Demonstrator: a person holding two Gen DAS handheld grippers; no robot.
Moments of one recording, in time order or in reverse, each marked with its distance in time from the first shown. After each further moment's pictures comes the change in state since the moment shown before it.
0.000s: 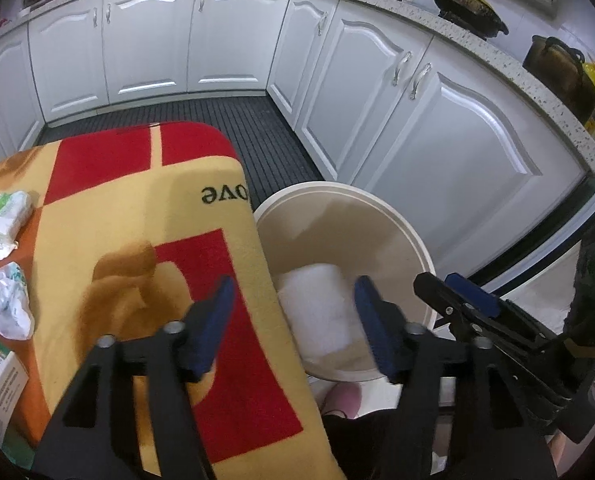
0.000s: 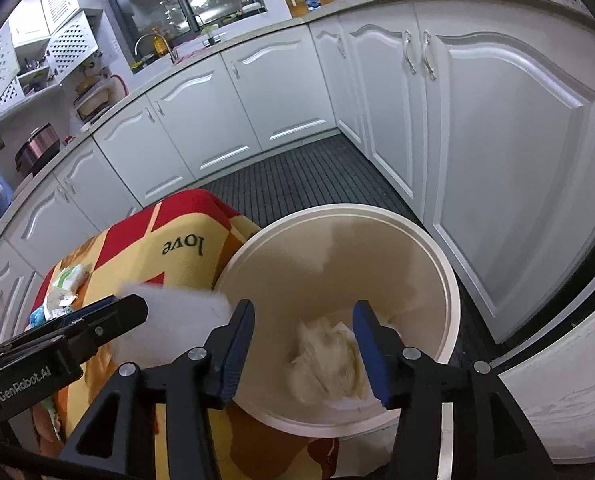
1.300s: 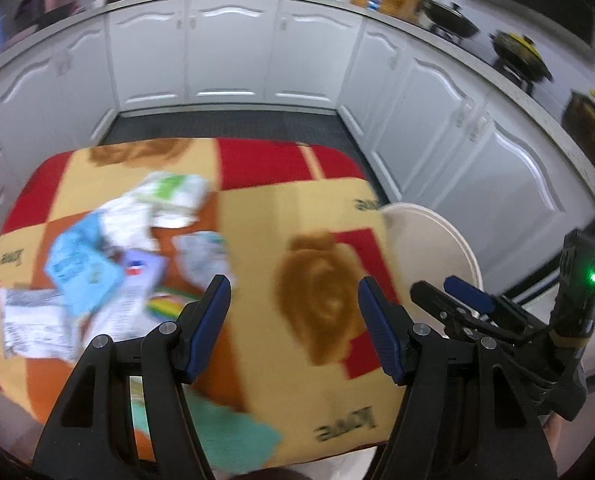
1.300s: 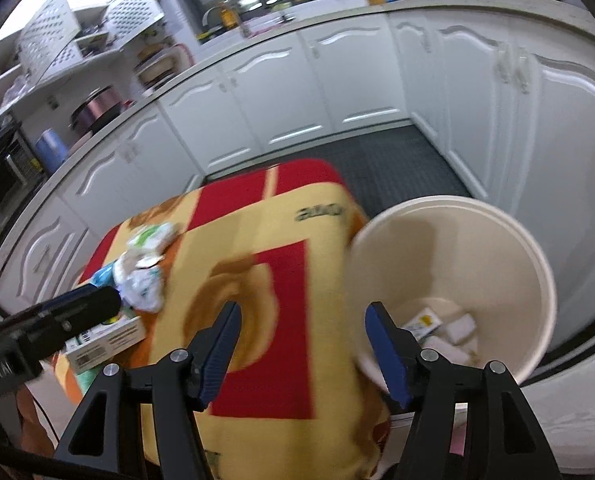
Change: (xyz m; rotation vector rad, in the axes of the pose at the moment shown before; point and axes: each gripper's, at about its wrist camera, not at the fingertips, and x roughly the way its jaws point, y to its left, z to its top) left arm -0.130 0.112 -0.025 -0.132 -0.060 0.190; right arm -0.001 0.119 -0.017 -0.154 0.082 0.205
